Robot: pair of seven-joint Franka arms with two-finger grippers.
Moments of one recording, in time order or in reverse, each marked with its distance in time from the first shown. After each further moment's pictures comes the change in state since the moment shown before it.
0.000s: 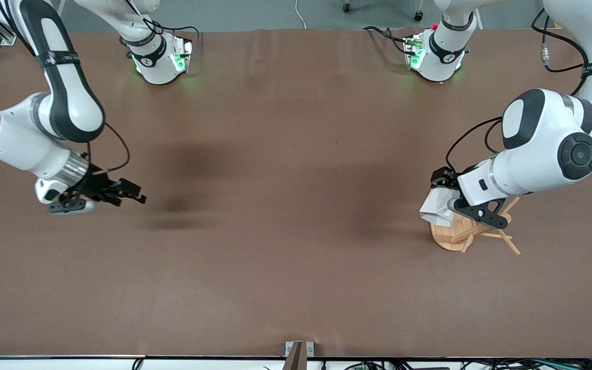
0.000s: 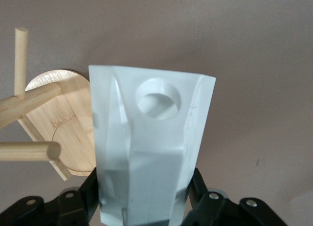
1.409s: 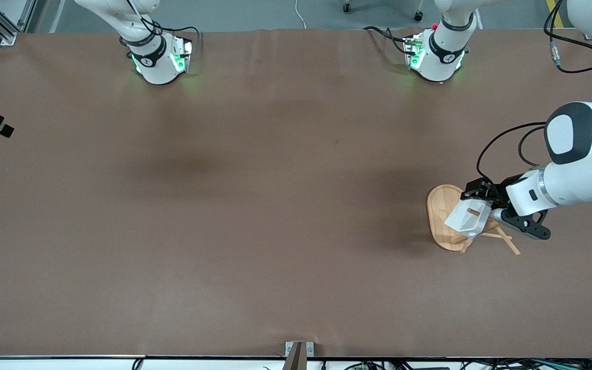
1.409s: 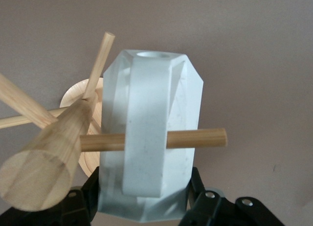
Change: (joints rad) left arm 0.031 0.017 0.138 0.001 -0.111 0.044 0.188; right arm 0.000 -0.145 -0.124 0.629 -0.343 -0.901 0.343
